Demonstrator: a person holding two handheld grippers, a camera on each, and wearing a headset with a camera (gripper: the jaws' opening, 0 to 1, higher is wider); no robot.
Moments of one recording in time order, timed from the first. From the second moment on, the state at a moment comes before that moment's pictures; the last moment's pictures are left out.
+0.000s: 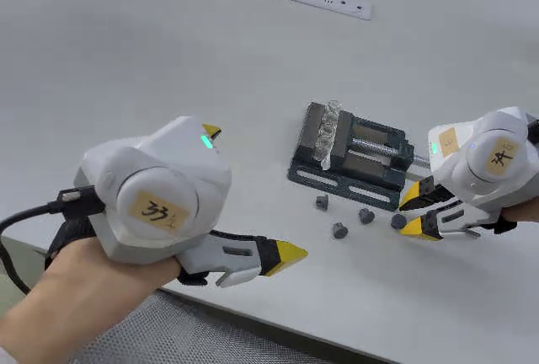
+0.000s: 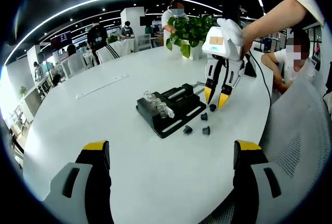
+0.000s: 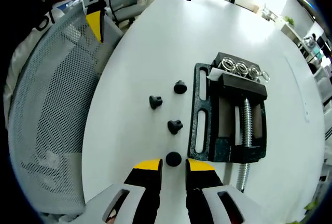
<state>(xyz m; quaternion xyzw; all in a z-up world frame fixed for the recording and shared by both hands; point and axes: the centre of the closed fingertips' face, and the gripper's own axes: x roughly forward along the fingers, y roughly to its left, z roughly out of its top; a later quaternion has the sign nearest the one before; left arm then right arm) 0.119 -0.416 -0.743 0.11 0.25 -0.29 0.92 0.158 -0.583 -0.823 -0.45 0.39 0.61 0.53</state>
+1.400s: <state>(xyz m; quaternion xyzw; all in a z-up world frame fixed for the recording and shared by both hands) 0.124 -0.421 -0.744 0.11 0.24 -0.29 0.92 0.166 -0.566 -0.796 -0.43 0.41 0.61 0.51</state>
